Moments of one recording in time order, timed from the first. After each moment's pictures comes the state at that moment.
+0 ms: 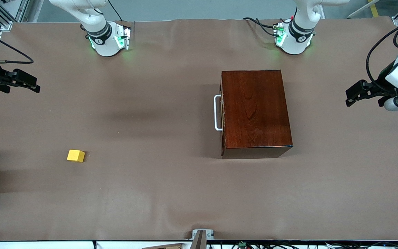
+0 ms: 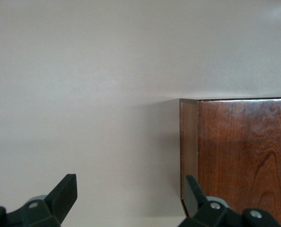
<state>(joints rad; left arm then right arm) -0.11 0.05 0.02 -1.52 0.01 1.64 -0.08 -0.04 0.02 0.03 -1.53 0.02 1.46 -0.01</state>
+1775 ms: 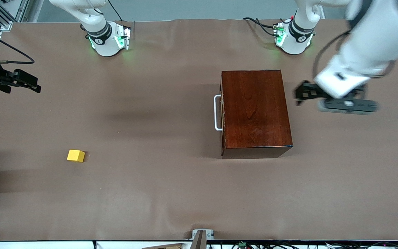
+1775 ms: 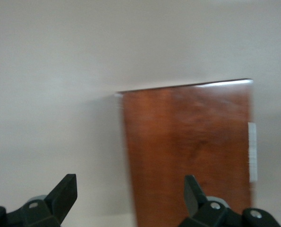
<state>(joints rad) -0.27 0.15 -0.13 -1.48 -0.02 1.66 -0.31 -0.04 0.02 0.03 -1.53 0.02 1.46 0.00</state>
